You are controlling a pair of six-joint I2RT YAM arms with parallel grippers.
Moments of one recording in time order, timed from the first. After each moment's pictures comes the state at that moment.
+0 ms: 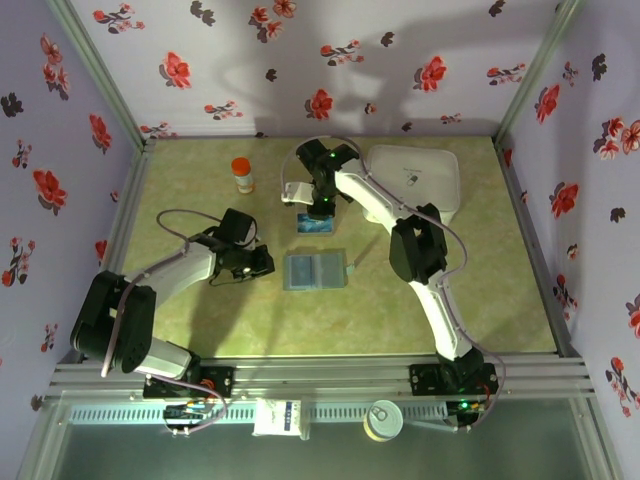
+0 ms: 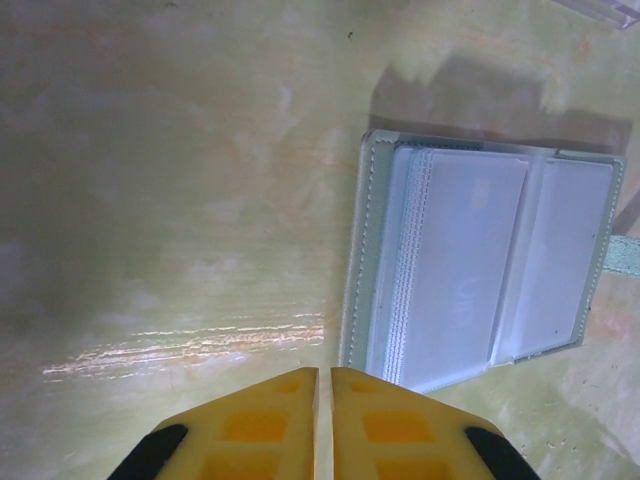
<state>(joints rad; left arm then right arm) -0.46 1.45 0.78 -0.46 0.31 -0.65 0.65 2.35 2.24 -1.19 -0.11 -0.89</state>
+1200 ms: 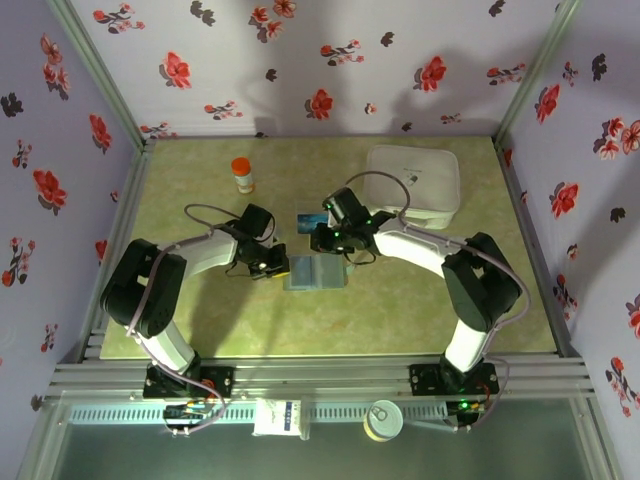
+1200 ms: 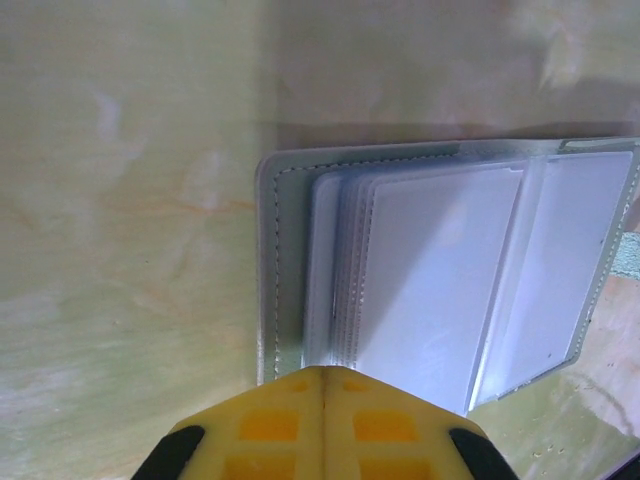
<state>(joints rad) -0.51 1.68 0.90 -0.42 0.40 -0.64 0.73 1.74 1.14 -0.31 -0.27 0.72</state>
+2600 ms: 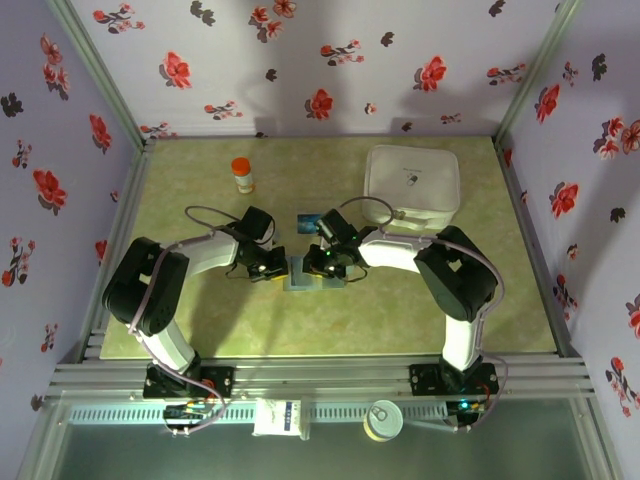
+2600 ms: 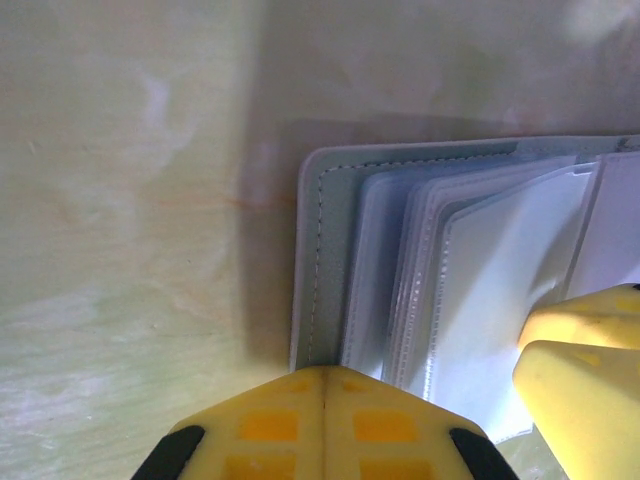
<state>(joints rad) -0.51 1.70 0.88 -0.41 0.38 -0.64 0.78 1.87 1.09 -0.27 -0.34 0.87</state>
